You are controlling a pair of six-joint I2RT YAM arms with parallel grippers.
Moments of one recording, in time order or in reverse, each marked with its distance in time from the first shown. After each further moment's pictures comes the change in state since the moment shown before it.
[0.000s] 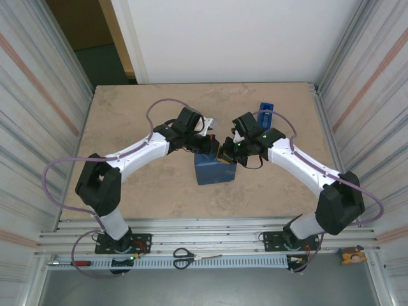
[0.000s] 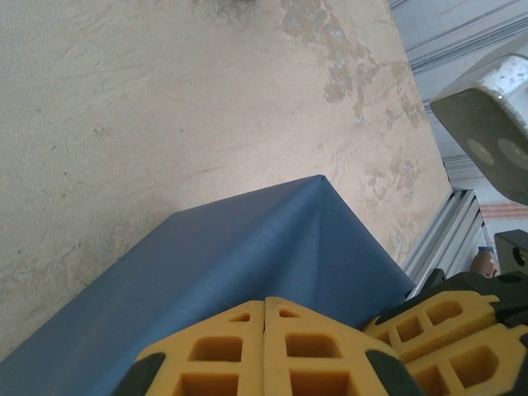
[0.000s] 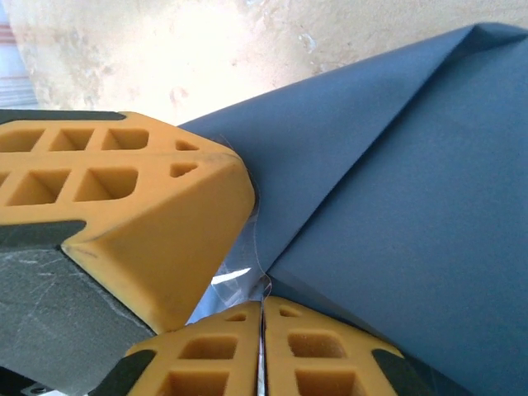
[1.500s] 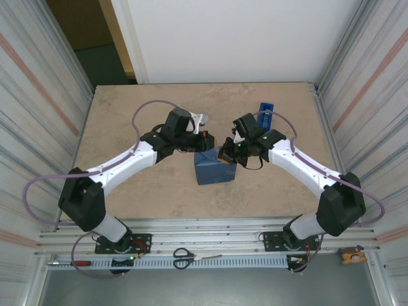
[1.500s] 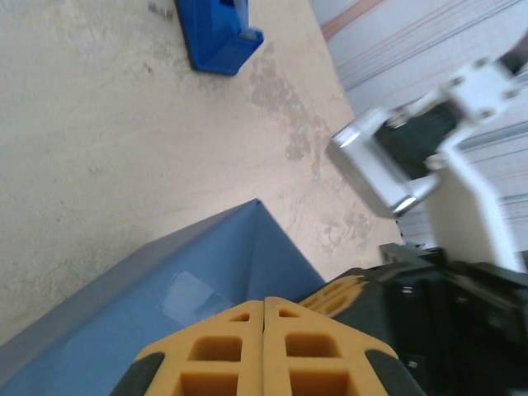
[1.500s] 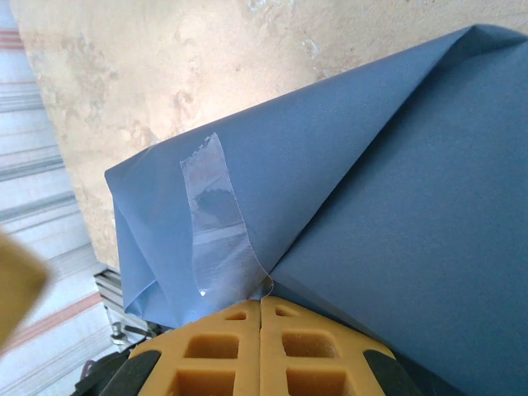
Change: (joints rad) left arm 0.010 -0.203 -0.135 0.166 -0.050 -0.155; right arm 0.000 -0.006 -0.029 0.028 0.011 0.008
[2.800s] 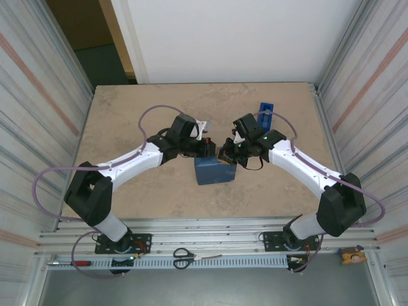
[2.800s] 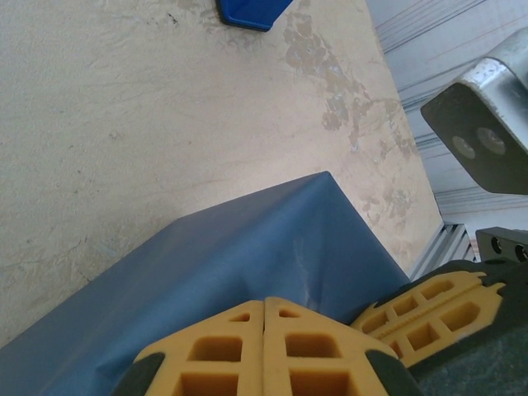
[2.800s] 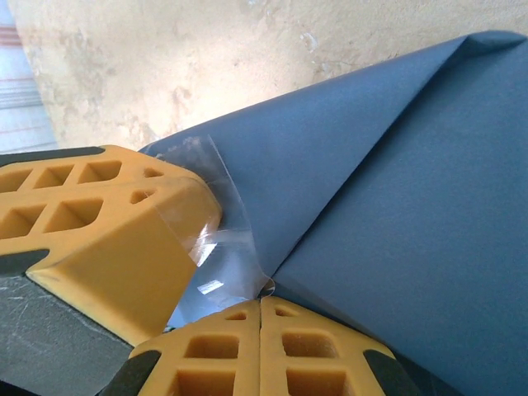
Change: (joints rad) left arm -0.020 0.079 -0.040 0.012 -0.003 0.042; right arm 0.000 -0.003 -0.003 -0.007 -0.004 0.000
